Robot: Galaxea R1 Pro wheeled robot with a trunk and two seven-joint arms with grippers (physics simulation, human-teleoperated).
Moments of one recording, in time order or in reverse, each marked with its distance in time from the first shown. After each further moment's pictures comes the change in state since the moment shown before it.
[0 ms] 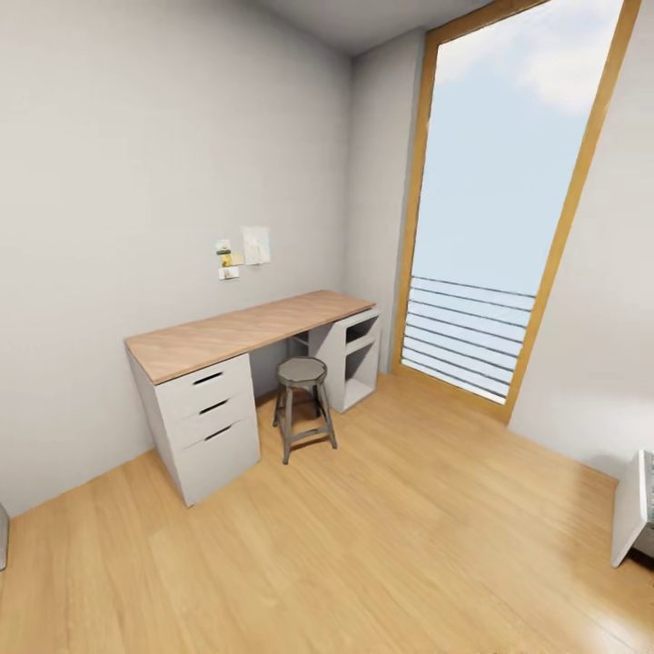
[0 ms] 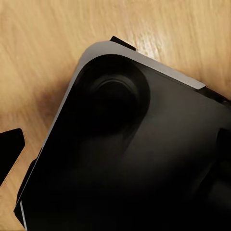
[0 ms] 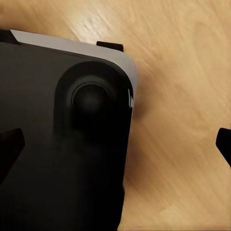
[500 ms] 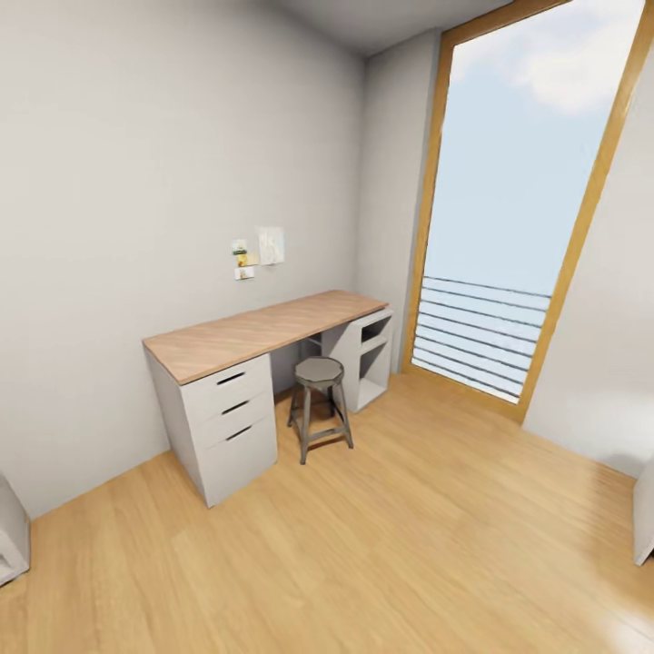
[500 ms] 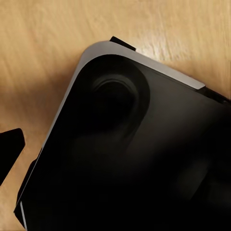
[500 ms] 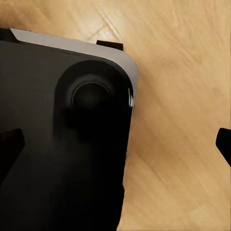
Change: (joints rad) left arm 0.000 0.001 -0.003 0.000 0.000 0.000 -0.001; right arm 0.000 0.000 0.003 0.000 0.001 0.004 -0.001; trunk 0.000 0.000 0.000
